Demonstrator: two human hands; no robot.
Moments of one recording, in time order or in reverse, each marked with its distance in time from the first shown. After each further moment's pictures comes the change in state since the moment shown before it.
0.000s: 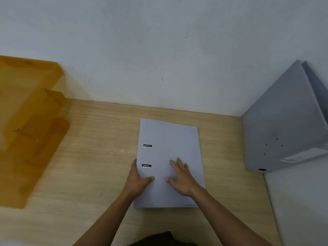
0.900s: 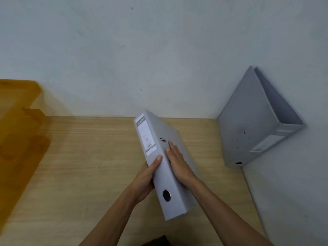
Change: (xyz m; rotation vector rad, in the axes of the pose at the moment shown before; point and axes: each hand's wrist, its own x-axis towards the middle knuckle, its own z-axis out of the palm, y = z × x) left_hand -0.042 0.095 0.052 -0.559 -0.466 -0.014; right_hand -0.058 -0.034 -0.057 0.430 0.311 -0.045
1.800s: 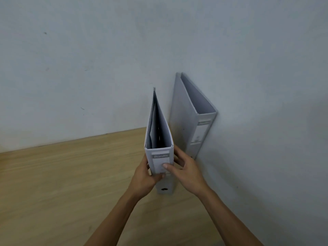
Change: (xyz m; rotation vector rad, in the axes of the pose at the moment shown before) left_hand 0.034 -0.041 0.135 0.705 -0.074 0.369; right_hand -0.101 0.076 -0.141 0.272 0.331 -0.316
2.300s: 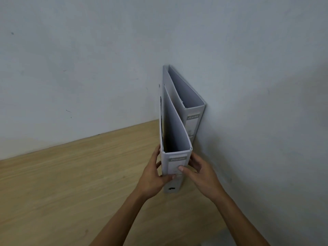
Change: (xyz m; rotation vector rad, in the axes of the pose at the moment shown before) left_hand 0.008 0.006 0.043 0.054 -0.176 0.017; right_hand -0.028 0.041 -0.053 0.041 0.130 0.079
